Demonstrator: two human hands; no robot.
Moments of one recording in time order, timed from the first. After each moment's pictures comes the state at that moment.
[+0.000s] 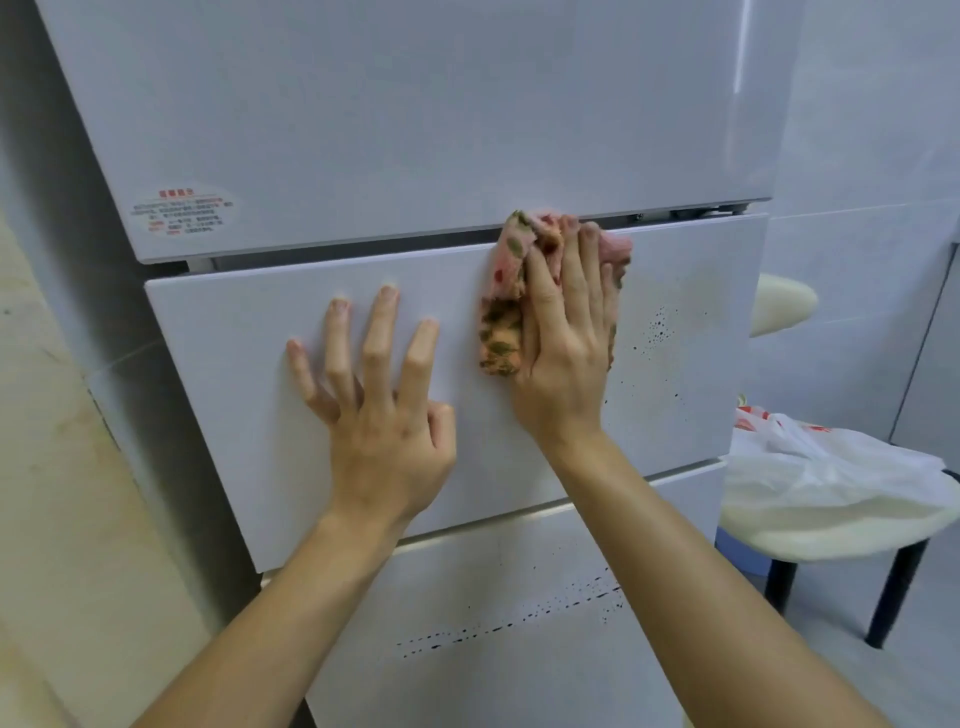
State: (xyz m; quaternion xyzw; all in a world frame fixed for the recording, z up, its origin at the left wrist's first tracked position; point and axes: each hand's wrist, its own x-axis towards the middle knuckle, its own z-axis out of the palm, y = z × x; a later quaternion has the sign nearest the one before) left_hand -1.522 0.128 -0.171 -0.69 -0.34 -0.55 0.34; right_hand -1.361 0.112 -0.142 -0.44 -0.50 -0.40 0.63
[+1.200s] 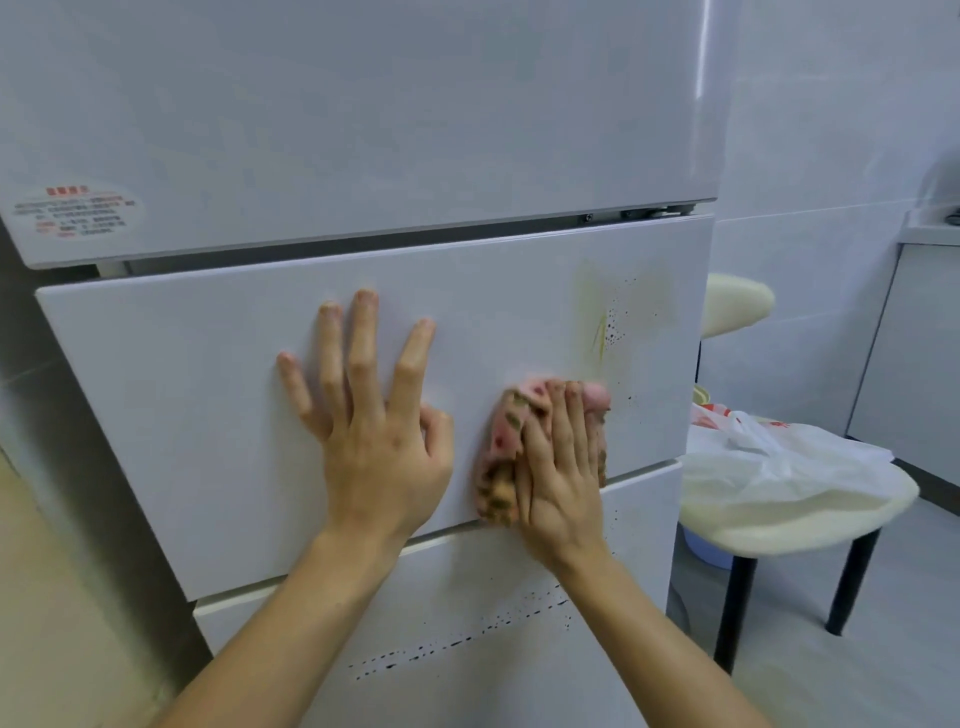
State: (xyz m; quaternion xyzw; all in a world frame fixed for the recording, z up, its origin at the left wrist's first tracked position) left_hand -1.480 0.117 -0.179 -0.69 -0.33 -0.57 0.29; right_hand -1.313 0.088 -0.269 -0.52 -0.57 -0.37 0.52
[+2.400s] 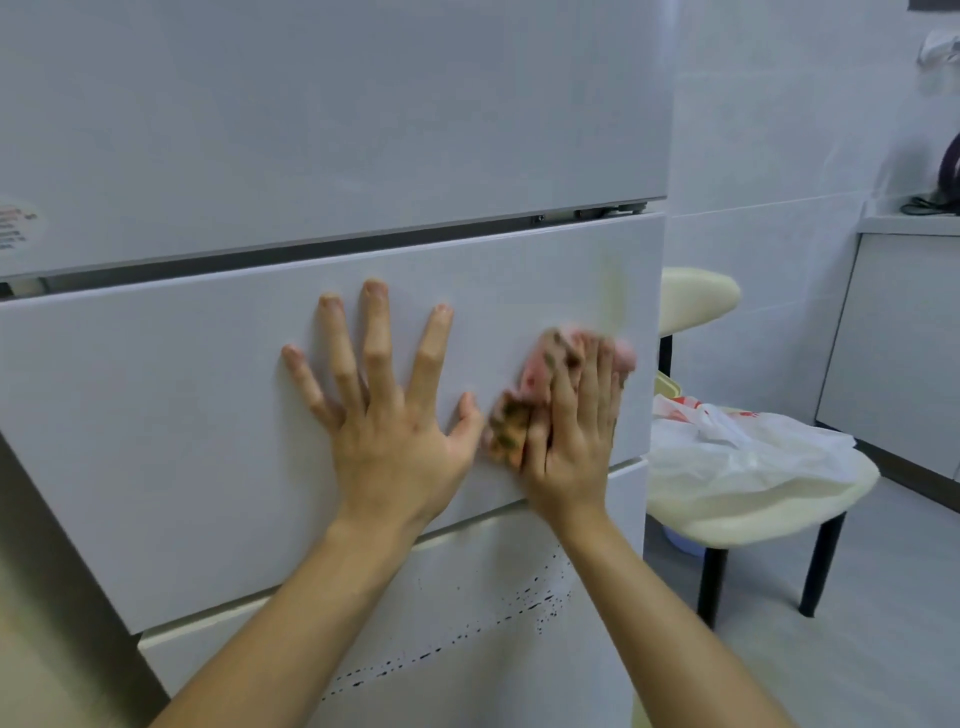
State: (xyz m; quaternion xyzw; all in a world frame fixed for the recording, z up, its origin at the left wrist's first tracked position) left_hand -1.434 0.108 -0.169 -0.71 -0.36 -0.52 0.31; right_hand -1.261 0.098 -0.246 -0.51 -0.48 -0.36 0.61
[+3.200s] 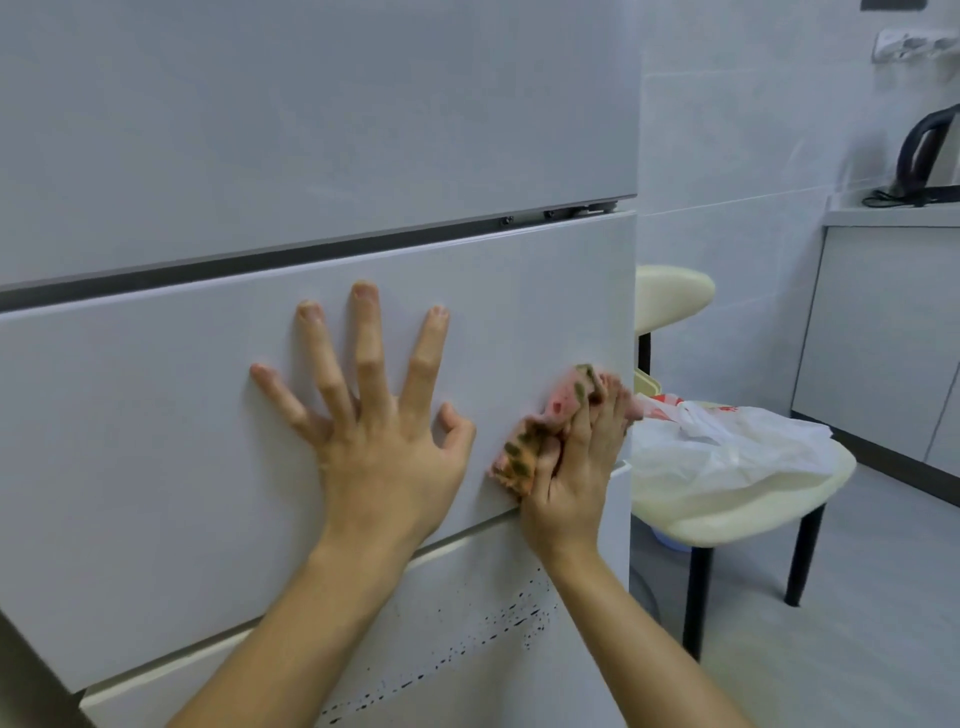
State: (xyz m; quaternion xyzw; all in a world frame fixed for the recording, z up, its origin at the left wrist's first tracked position) left_hand -1.420 0.107 -0.170 -0.74 -0.36 -0.48 0.31; right_hand -1.257 0.092 -0.277 -0.56 -0.41 -0.26 0.67
